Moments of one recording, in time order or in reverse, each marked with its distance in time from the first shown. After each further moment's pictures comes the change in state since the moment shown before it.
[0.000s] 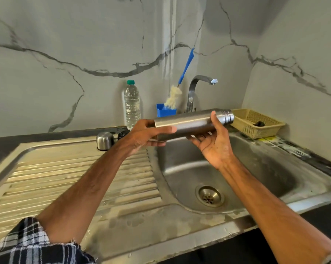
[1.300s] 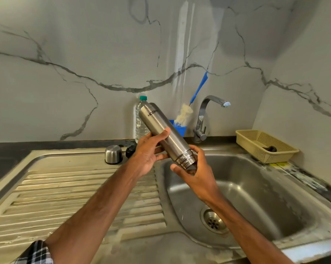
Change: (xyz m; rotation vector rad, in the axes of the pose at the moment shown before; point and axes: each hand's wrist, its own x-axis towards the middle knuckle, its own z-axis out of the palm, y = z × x) left_hand 0.010 0.000 0.003 -0.514 0.234 0.018; right_hand -0.016 0.046 0.012 -1.113 -0.235 -0.319
